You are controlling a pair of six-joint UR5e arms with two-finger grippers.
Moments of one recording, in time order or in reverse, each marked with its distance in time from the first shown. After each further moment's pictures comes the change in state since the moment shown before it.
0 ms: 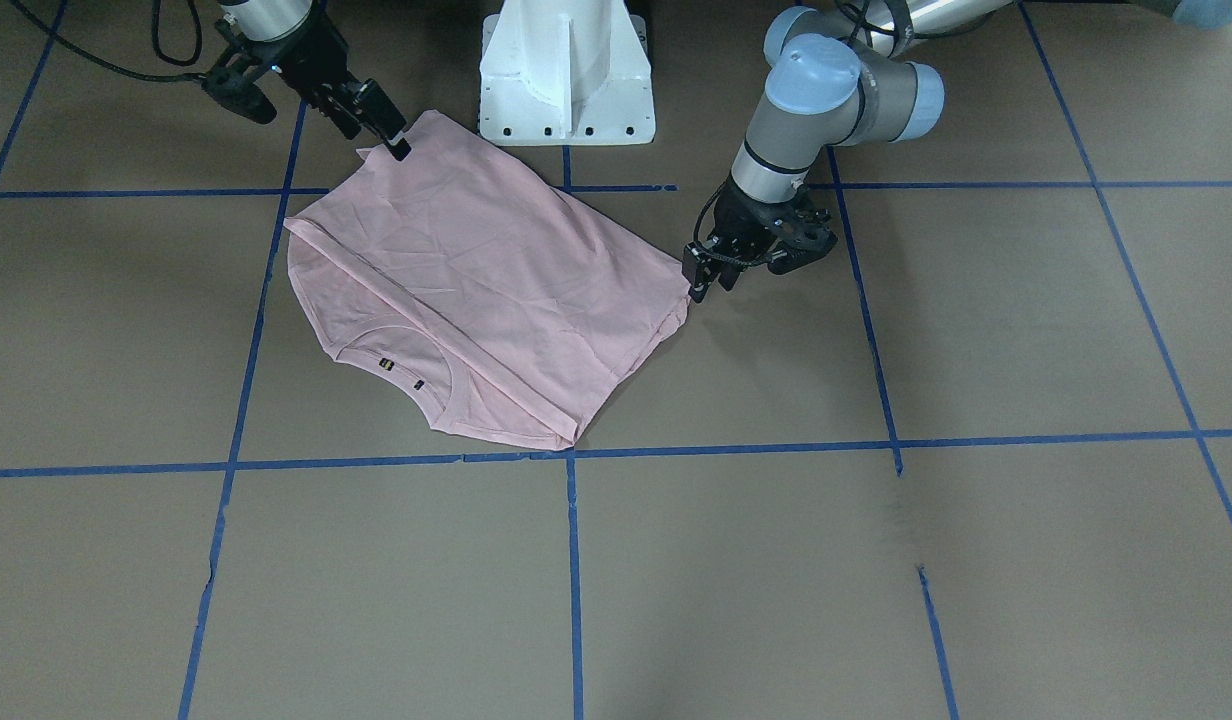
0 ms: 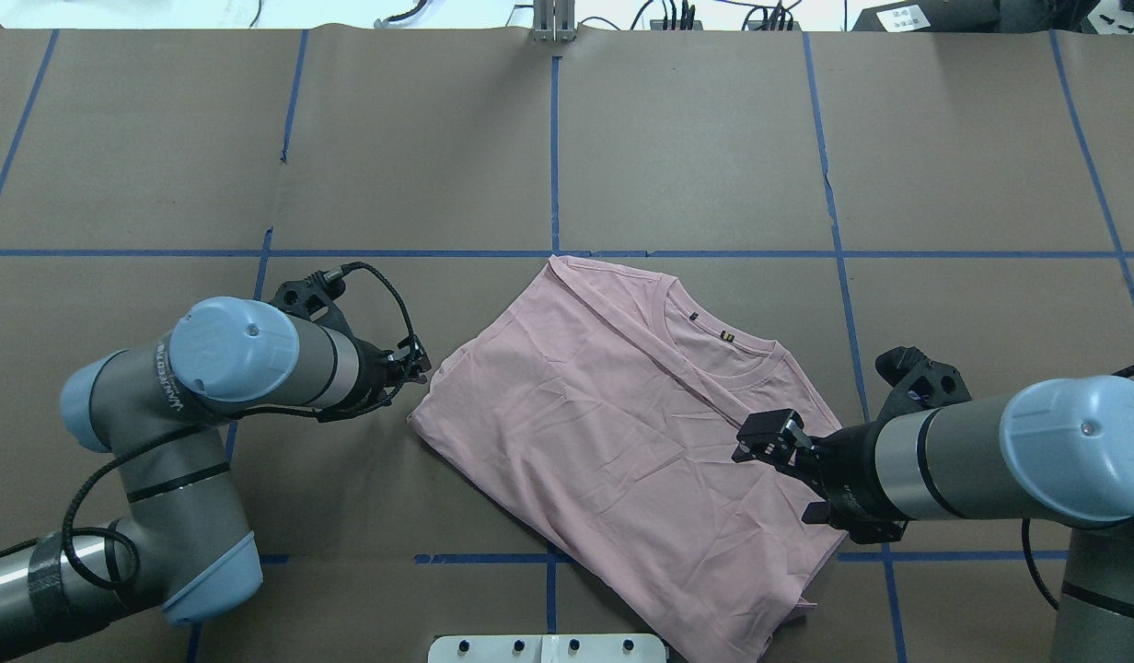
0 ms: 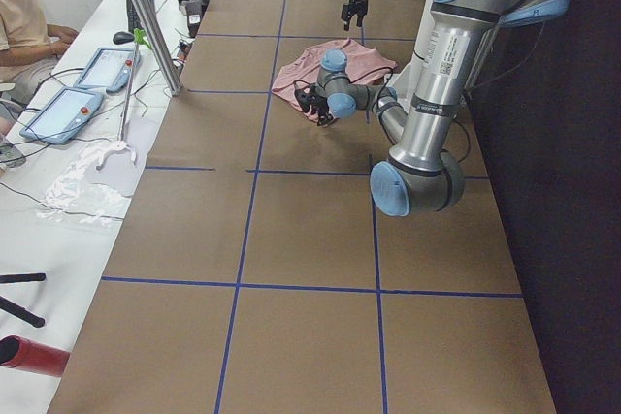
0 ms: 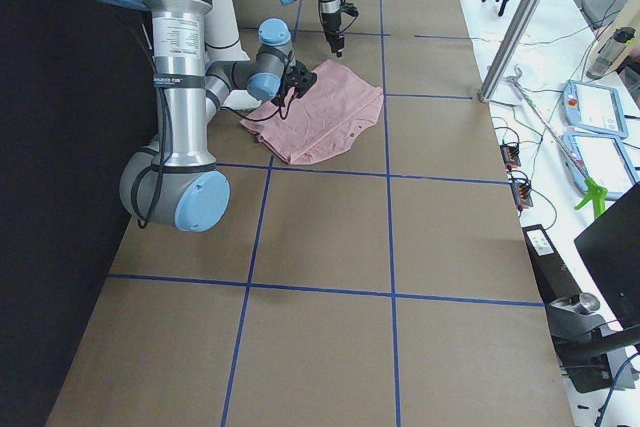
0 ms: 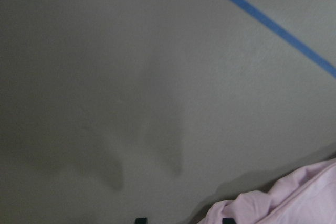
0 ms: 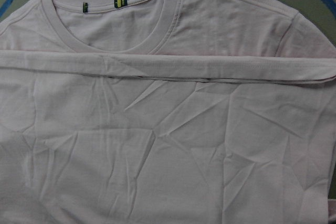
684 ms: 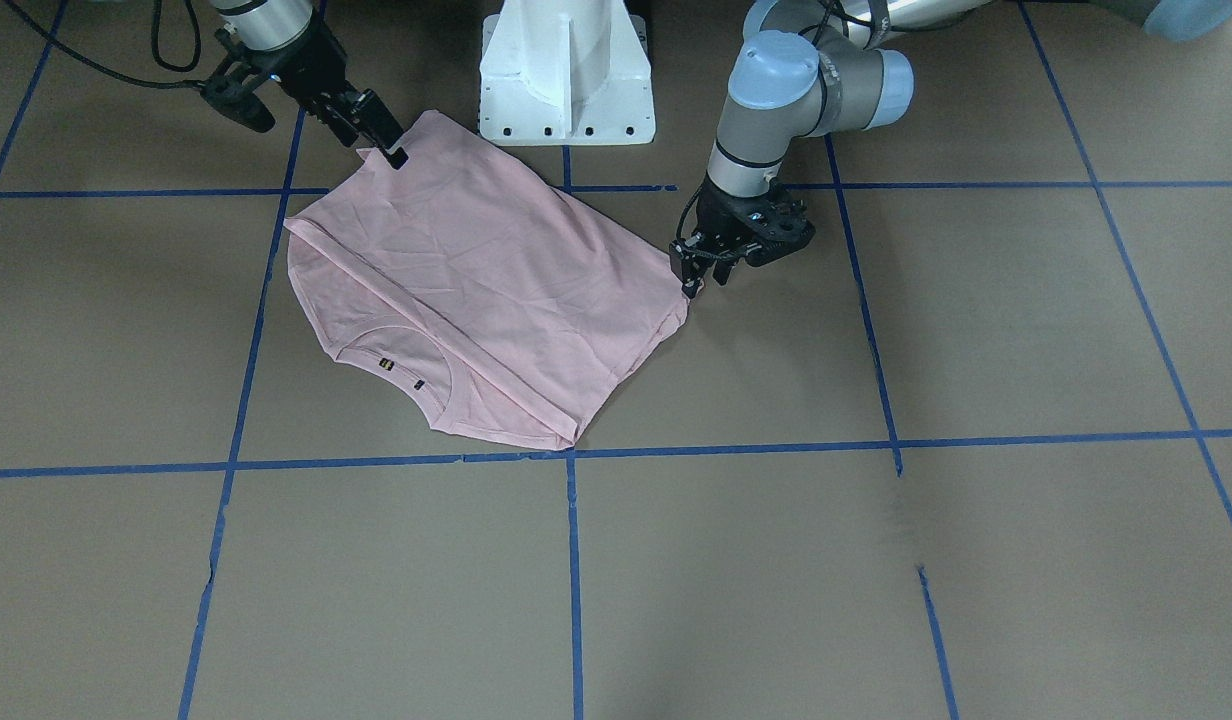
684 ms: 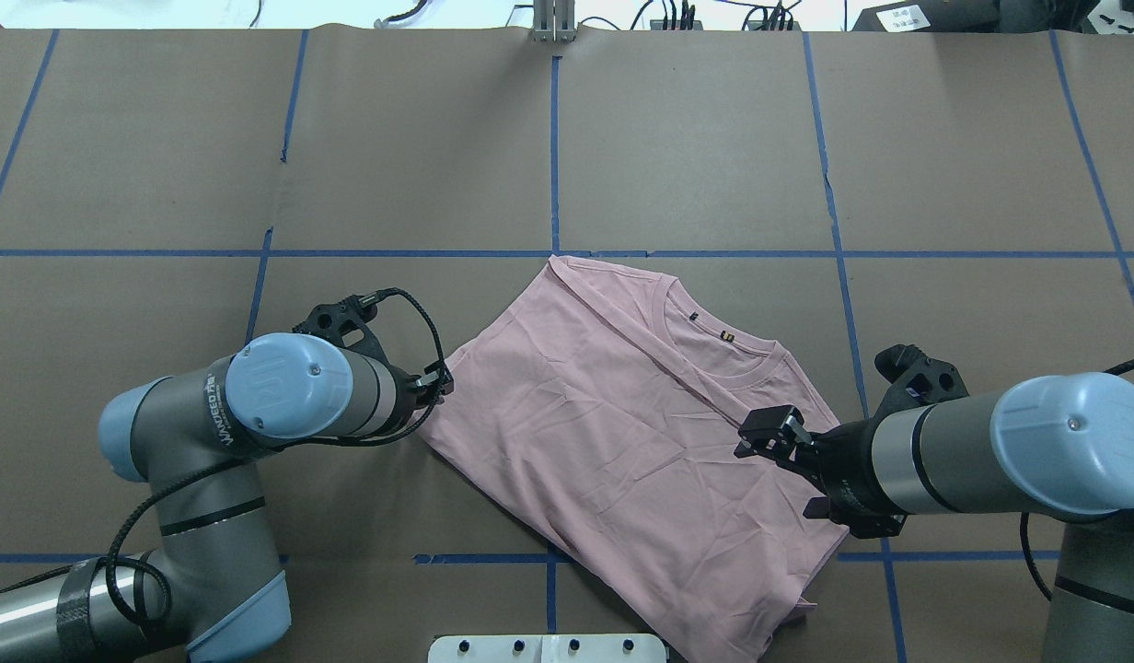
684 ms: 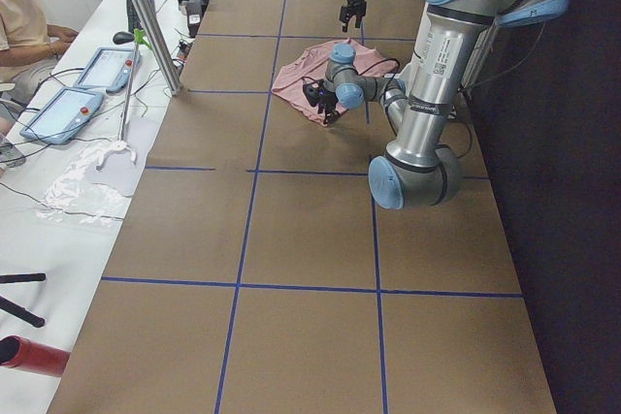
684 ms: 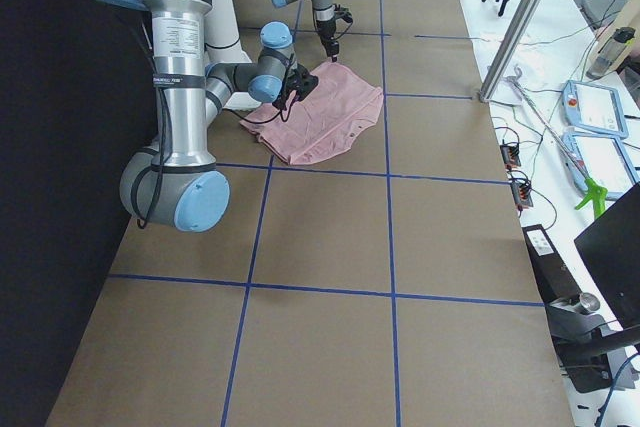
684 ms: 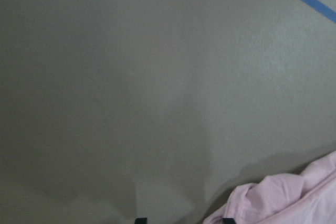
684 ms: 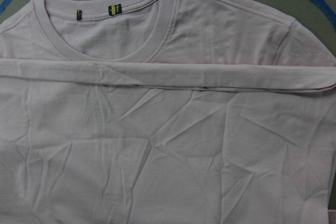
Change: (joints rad) left arm 0.065 -0.047 -0.025 0.117 0.084 0.010; right arm 0.007 0.001 -0.018 0.002 -0.003 0.000
